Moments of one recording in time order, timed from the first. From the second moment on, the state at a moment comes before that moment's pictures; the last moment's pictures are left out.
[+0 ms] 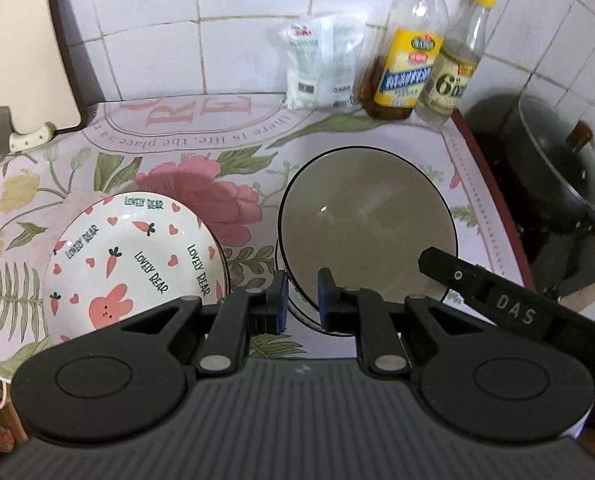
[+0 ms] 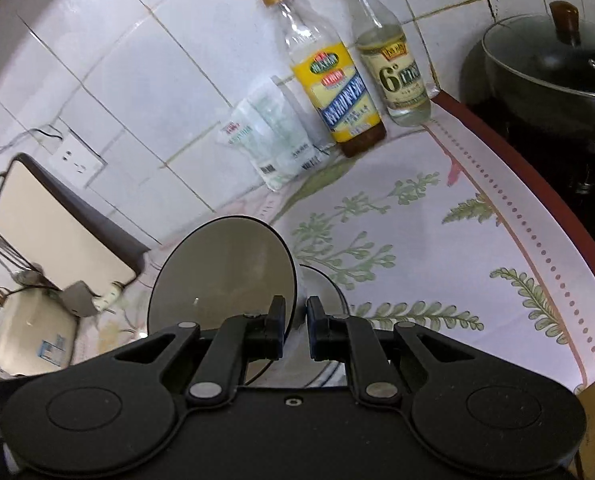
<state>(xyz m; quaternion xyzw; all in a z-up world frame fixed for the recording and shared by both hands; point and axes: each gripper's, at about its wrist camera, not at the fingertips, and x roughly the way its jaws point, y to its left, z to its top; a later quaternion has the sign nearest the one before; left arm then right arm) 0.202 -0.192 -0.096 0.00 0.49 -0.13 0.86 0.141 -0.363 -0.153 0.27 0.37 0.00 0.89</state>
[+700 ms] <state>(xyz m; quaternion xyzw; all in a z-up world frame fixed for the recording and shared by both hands) 0.220 -0.203 -0.126 0.01 0.52 -0.12 0.84 0.151 -0.338 -0.180 0.16 0.37 -0.06 0.91</state>
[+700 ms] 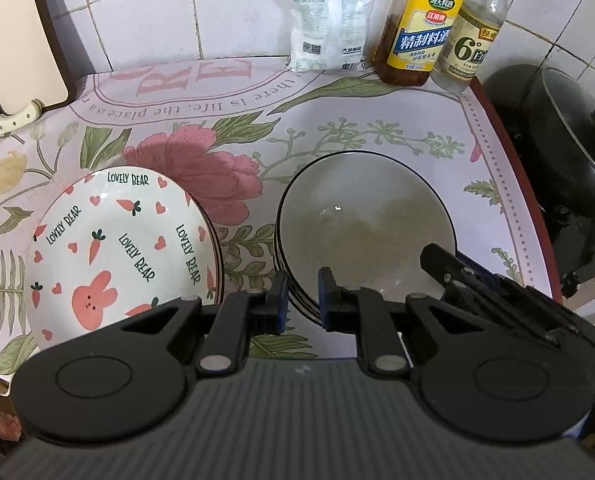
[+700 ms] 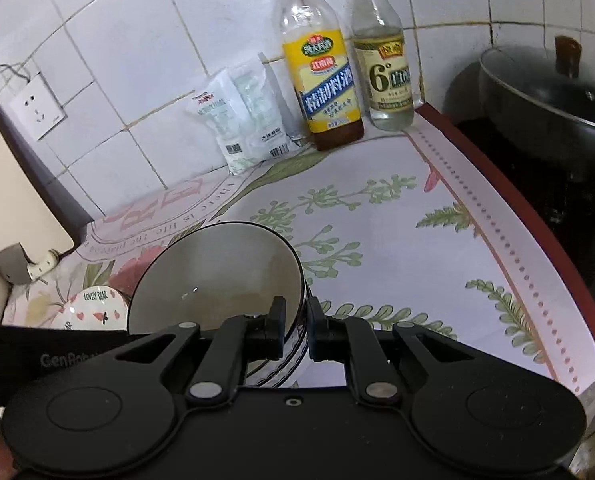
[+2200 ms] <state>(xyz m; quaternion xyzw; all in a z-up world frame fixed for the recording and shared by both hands) 0.110 -0.142 -0.072 -0.01 0.42 -0.18 0.89 0.032 -0.330 -0.107 0.08 0.31 -0.02 0.95</state>
